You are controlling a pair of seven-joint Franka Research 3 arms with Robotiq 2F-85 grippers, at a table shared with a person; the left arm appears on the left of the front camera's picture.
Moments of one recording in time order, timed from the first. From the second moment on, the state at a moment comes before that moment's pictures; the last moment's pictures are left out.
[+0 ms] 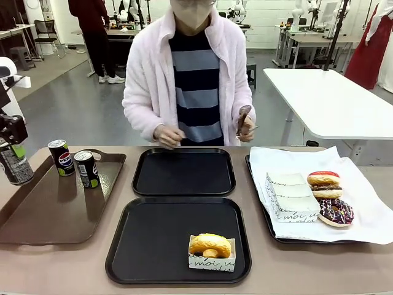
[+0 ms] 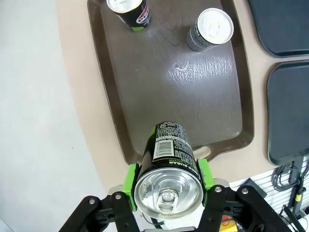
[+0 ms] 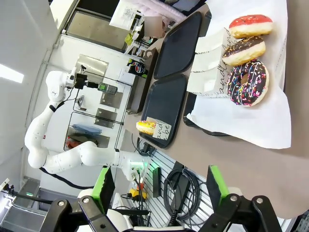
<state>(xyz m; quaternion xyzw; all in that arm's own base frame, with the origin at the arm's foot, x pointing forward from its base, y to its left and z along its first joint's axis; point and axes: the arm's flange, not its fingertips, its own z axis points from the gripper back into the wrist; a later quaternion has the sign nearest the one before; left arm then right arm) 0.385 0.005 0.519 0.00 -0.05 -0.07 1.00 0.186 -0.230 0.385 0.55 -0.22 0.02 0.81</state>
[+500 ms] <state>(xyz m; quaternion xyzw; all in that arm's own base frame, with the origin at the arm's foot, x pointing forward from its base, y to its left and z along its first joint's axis) 0.388 0.001 0.513 0.00 -0.04 -0.07 1.00 0.186 -0.230 0.385 0.55 -0.22 0.02 0.81</state>
